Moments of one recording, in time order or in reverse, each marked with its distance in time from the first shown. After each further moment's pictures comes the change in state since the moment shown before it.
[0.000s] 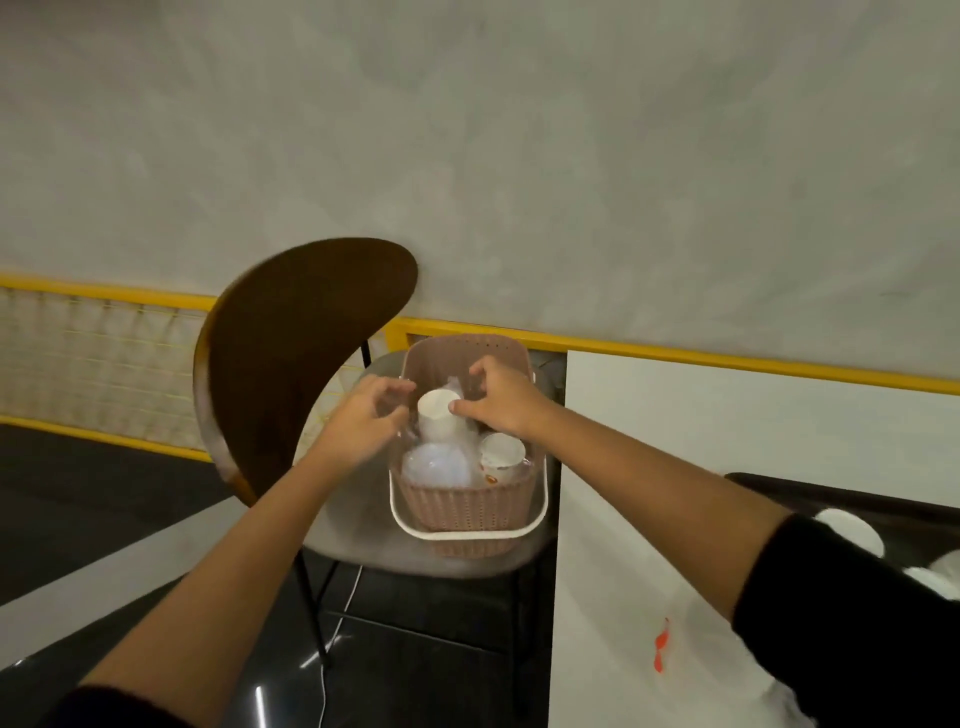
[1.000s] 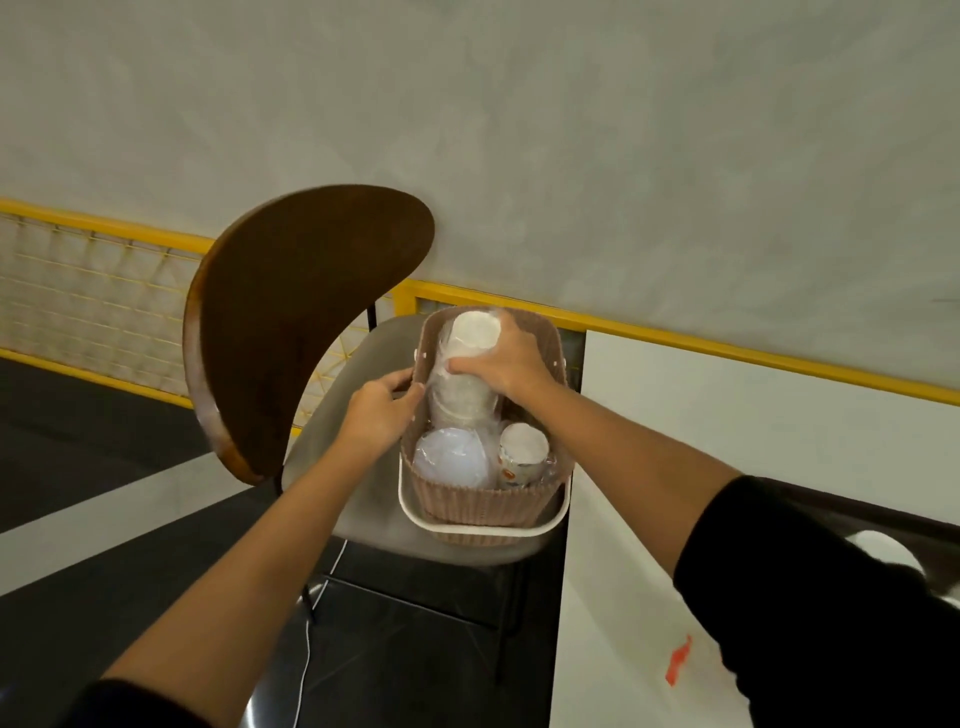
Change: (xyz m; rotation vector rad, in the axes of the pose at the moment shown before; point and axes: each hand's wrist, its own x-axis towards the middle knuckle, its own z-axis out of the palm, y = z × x) left_hand 0.014 -0.023 0.023 -0.226 0.048 -0.228; right_hand 0.052 -0.002 0.022 0.170 0.167 0.126
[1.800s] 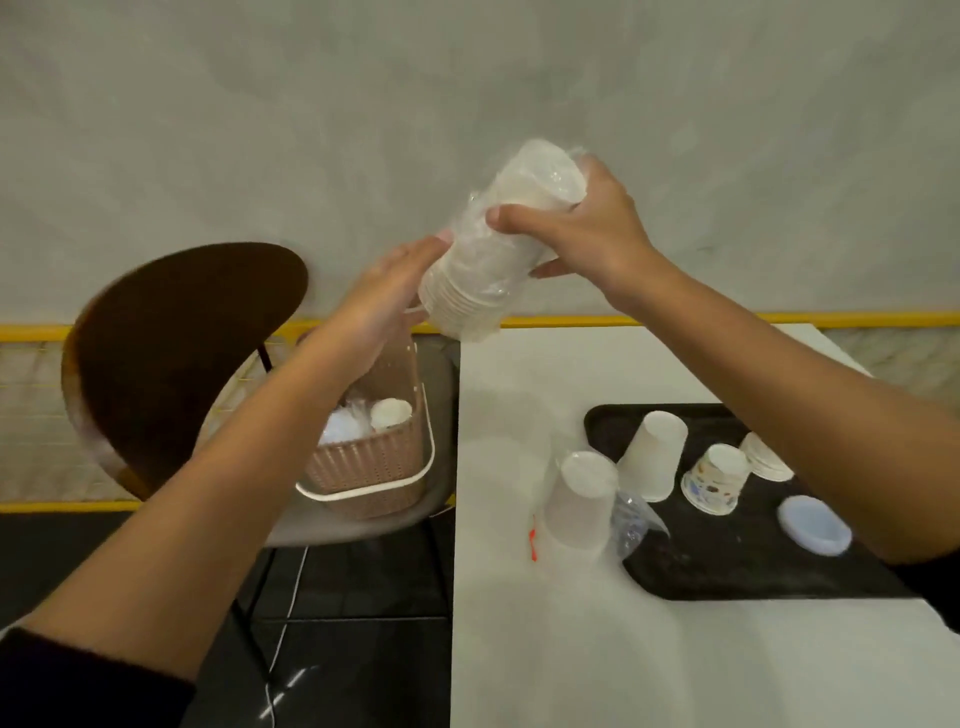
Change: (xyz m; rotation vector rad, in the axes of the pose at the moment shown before) left_hand -0.118 0.181 0.050 -0.289 -0.352 0.324; right_hand -0.196 -0.023 -0.226 0.338 0.471 -0.150
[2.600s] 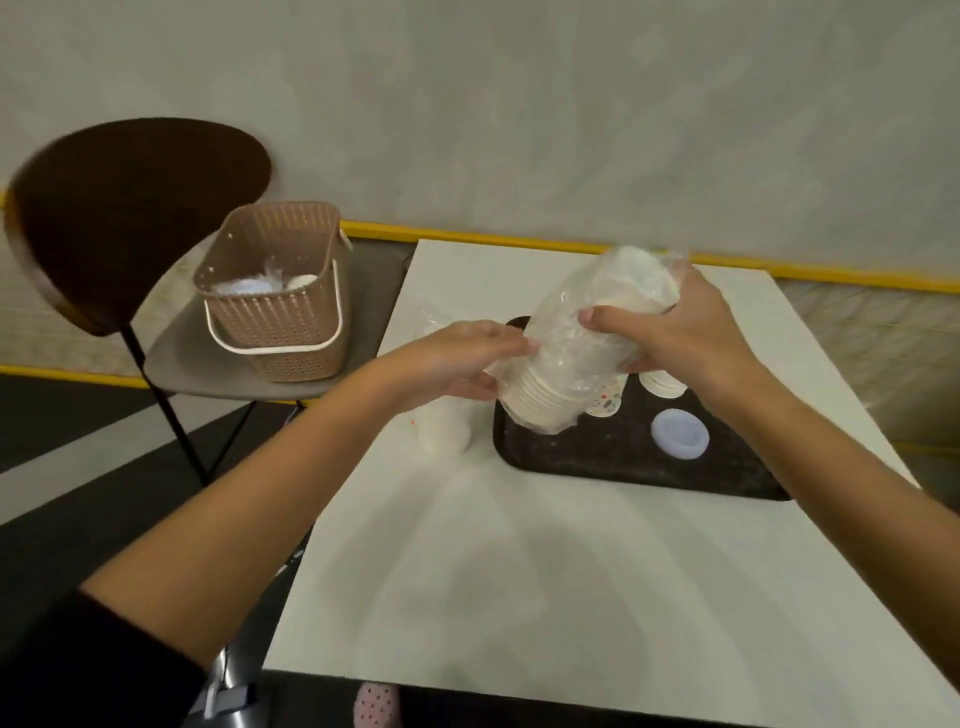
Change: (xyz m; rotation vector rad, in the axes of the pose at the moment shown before) left_hand -0.124 -0.032 0.200 0.136 -0.366 -0.367; right_hand -0.142 0.113 -0.195 -0.098 -0.071 0.228
